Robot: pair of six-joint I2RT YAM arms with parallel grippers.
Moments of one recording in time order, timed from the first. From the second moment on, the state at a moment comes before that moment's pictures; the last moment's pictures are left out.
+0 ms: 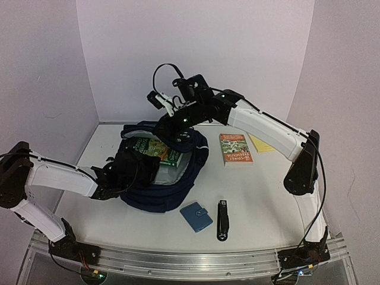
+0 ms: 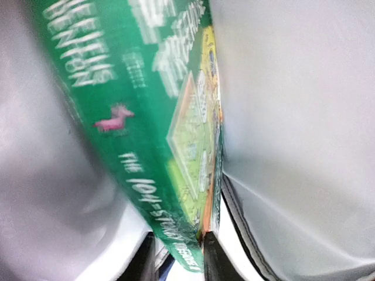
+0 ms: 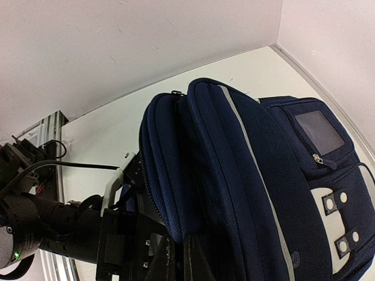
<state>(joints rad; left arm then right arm) -0.93 1.47 0.68 0.39 -0.41 -1.66 0.91 2.21 2.35 -0.74 -0.34 -0.08</state>
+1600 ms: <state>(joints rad) -0.98 1.34 0.64 0.13 -0.62 -1.83 0.92 2.21 2.35 -0.75 -0.46 -0.08</state>
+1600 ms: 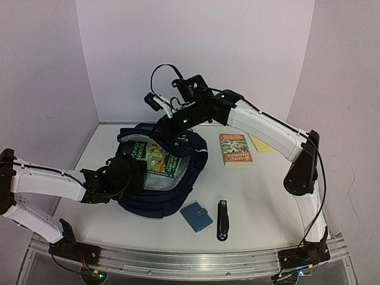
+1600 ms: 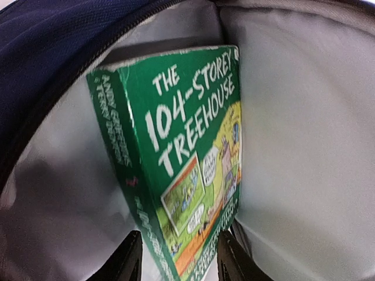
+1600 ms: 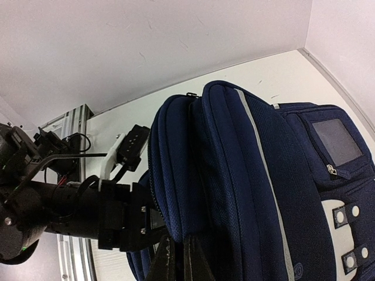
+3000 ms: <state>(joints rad) -0.82 1.82 0.73 0.96 -0.39 -1.47 0.95 2.21 2.35 -0.80 -0.58 -0.09</state>
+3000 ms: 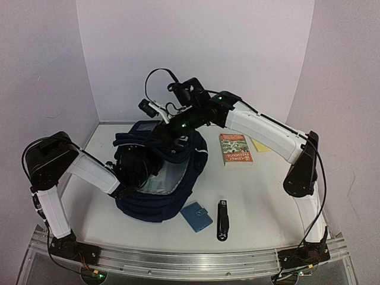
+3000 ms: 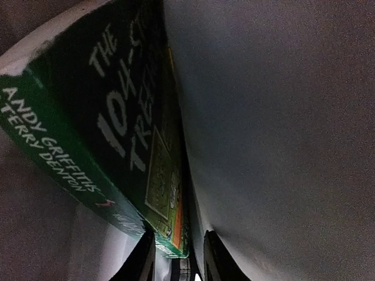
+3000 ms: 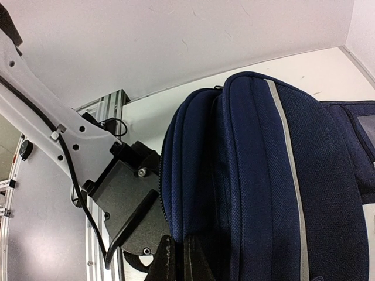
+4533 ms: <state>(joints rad) -0.97 1.24 0.56 0.66 -0.43 -1.05 0.75 2.24 2.15 -0.54 -0.75 0.14</state>
